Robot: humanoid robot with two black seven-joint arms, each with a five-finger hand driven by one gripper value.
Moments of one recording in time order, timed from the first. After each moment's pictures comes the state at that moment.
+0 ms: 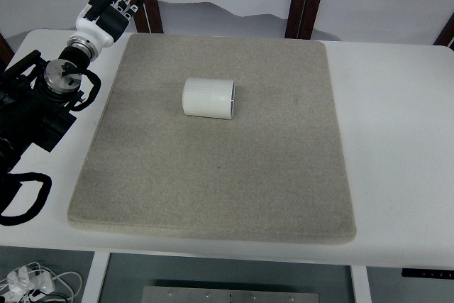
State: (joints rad) left arm -1.03 0.16 -0.80 -0.27 -0.28 -0.35 -0.09; right arm 0.02 0.00 -0.01 0.19 -0.03 -0.01 -0.03
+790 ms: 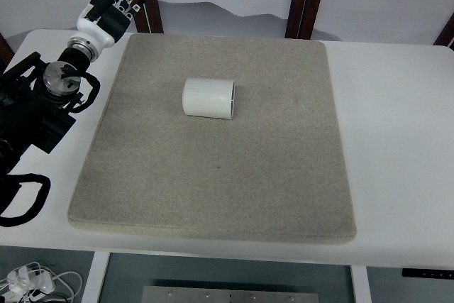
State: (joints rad) left arm -1.03 0.16 -0.79 -0.27 -0.28 -0.44 -0.09; right arm 0.02 0.00 -0.01 0.19 -0.03 -0.01 -0.03
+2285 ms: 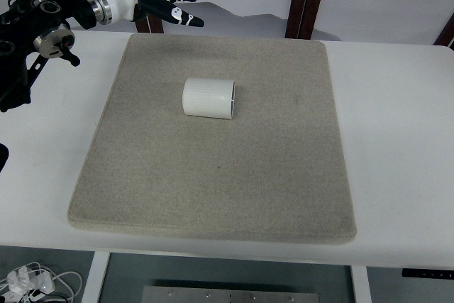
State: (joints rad) left arm -1.16 0.35 -0.62 -0.69 0.84 -0.47 -0.10; right arm 0.02 0.00 -0.01 0.19 -0.03 -0.01 -0.03
